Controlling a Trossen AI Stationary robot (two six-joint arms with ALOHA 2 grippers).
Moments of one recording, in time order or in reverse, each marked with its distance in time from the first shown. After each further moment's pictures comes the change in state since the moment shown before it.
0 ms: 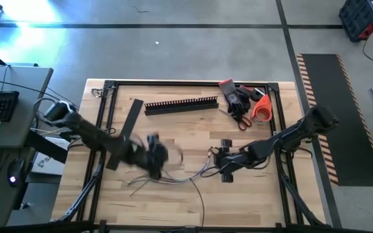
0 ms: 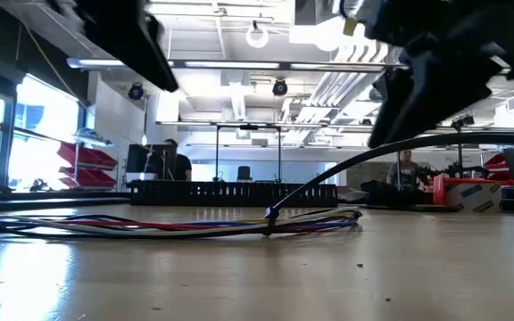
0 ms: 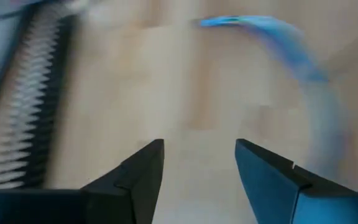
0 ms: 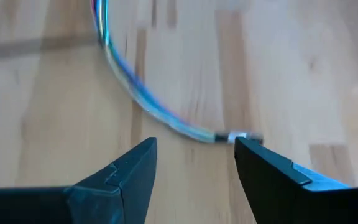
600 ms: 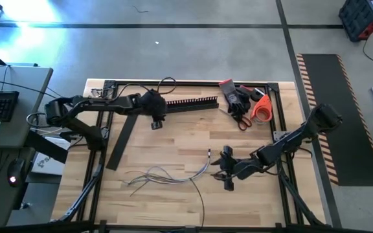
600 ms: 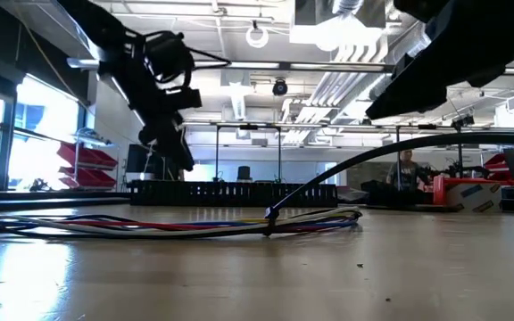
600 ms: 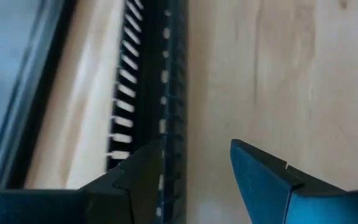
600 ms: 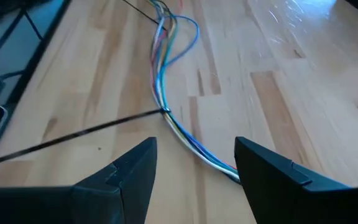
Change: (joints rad) left arm 0.829 -0.014 -0.292 0.423 0.463 0.705; right arm 0.123 -0.049 -0.188 0.476 0.078 0.114
